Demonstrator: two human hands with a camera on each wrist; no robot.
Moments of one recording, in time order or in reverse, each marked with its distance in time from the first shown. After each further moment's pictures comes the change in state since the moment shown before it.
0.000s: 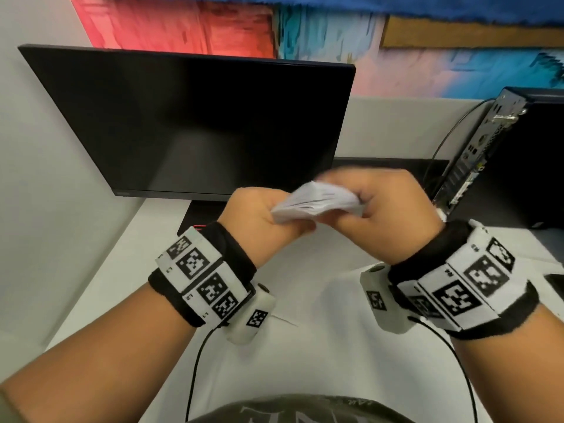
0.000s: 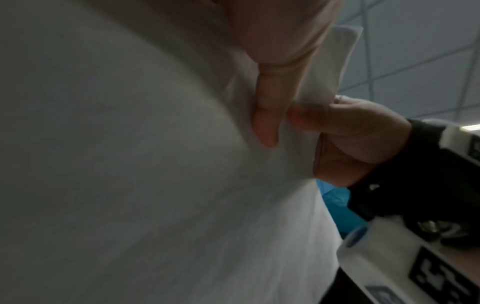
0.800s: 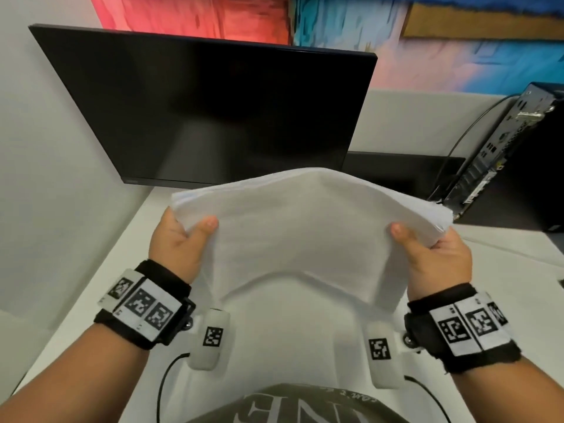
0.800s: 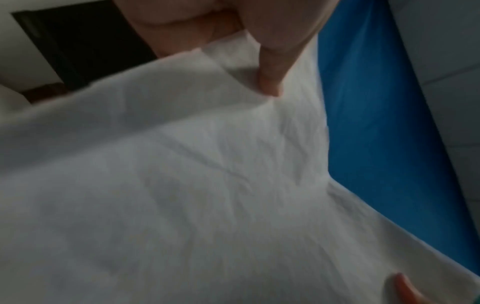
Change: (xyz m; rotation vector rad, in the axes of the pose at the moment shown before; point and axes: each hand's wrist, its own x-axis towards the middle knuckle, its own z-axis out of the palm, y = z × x) left_hand -0.035 -0.118 -0.044 -0.185 0.444 -0.265; right_hand -0.068 0.071 0.057 0.861 0.556 0.669
